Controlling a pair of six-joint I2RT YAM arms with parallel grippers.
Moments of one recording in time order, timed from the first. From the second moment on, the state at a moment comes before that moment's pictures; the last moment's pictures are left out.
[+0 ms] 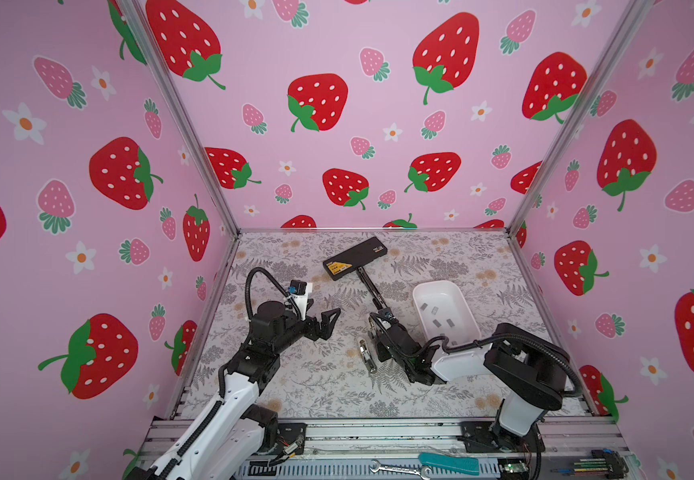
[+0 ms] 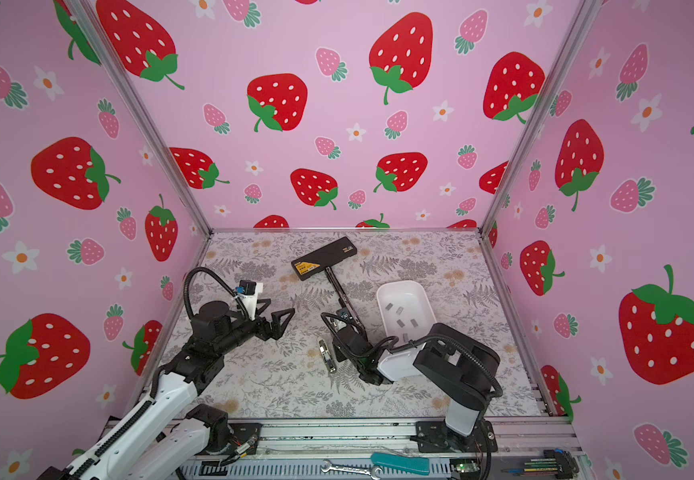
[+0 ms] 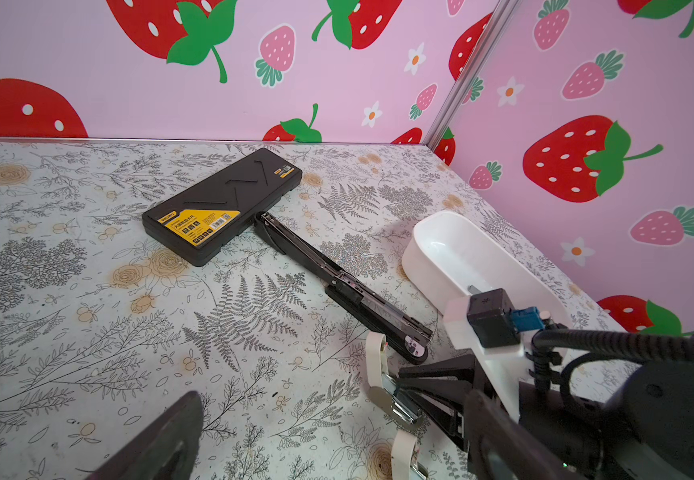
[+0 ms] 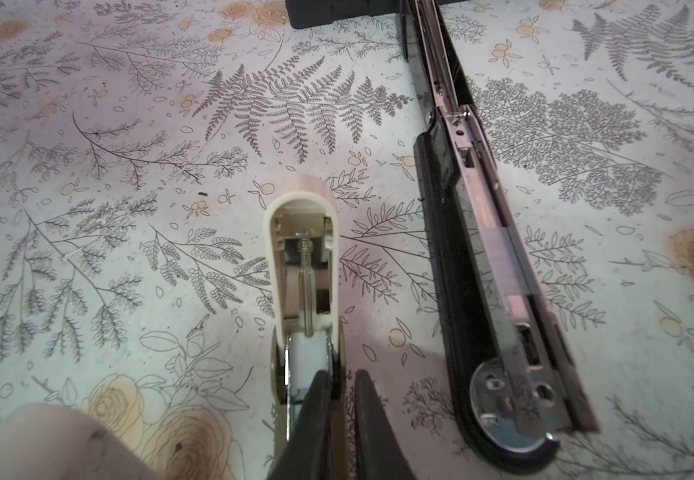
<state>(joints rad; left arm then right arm) -0.30 0.81 0.49 -0.03 0.34 -0.18 1.12 1.73 0.63 0.43 0.41 0.40</state>
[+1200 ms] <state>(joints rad) -0.31 0.91 0.53 0.03 0.39 -0.17 0.58 1.37 0.56 0.07 0.42 0.35</state>
